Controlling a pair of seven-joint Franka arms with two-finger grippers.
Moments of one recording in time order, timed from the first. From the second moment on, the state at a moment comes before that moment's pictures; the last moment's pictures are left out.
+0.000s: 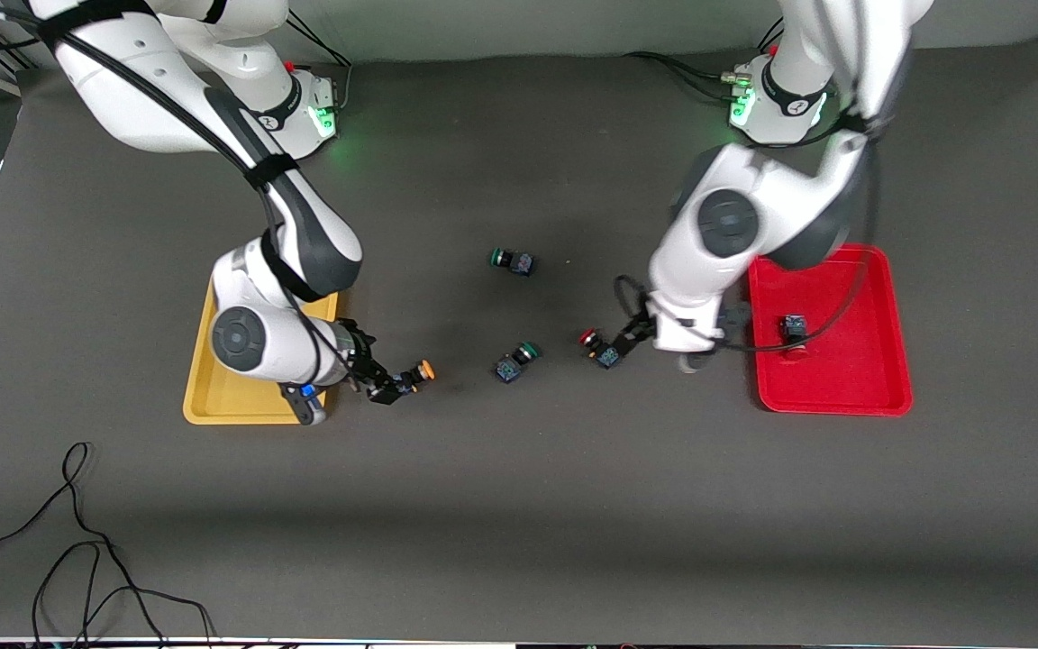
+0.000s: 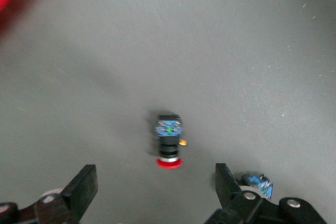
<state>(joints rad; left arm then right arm) -0.49 0.39 -0.09 -1.85 -0.07 2.29 -1.35 0.12 0.56 0.30 -1.72 0.09 2.15 1.32</state>
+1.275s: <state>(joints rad) -0.51 0.62 -0.08 -1.56 0.02 2.10 -1.31 0.14 0.71 0.30 -1.75 -0.04 2.32 1.38</state>
